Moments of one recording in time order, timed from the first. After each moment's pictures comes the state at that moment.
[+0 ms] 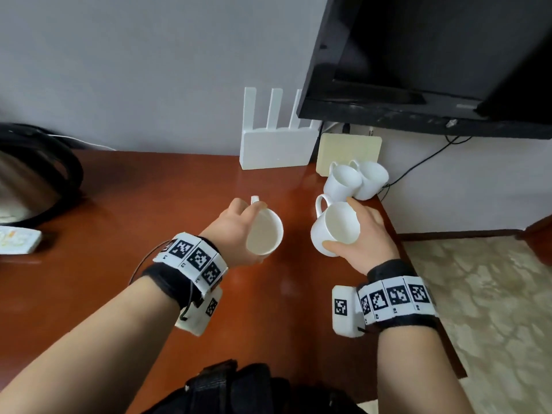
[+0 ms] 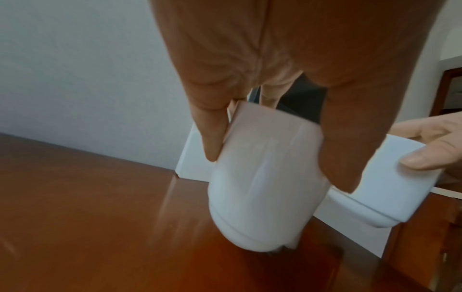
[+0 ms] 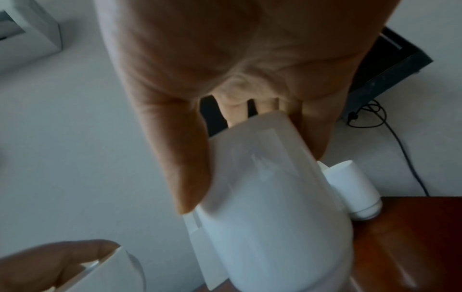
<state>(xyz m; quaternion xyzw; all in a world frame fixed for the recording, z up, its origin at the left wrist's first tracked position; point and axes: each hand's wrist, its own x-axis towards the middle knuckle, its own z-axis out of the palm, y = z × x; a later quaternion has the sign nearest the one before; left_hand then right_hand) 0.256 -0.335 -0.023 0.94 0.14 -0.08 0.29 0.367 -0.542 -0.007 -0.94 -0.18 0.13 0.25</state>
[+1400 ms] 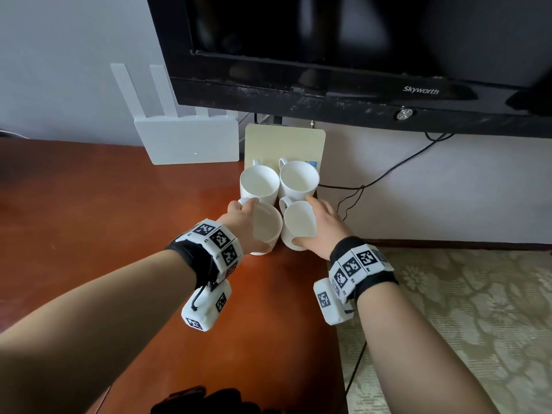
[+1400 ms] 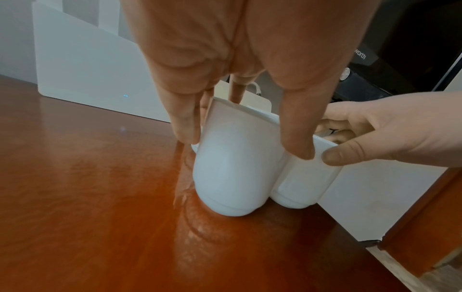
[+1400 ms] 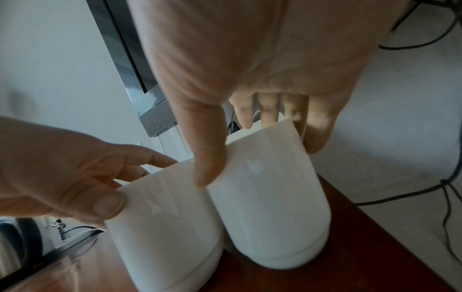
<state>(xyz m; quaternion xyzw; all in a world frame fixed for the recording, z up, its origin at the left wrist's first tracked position) 0.499 -0.500 -0.064 0.89 0.32 -0.19 0.27 0.609 -0.641 -0.068 -0.90 -0.32 0.25 0.17</state>
